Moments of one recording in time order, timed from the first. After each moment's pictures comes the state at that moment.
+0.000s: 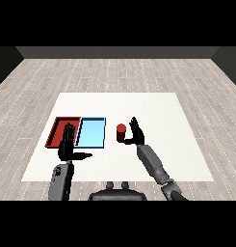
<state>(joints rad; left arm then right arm) 0.01 0.03 0.06 -1.62 0.11 -0.09 -0.45 -0.51 0.00 0.22 -0.81 -0.46 -0.08 -0.52</state>
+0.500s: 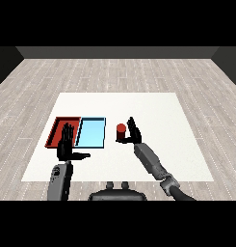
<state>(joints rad) 0.01 0.04 0.07 -1.63 0.13 -0.11 -0.46 -0.60 0.00 0.30 -0.66 -0.57 -0.10 -0.58</state>
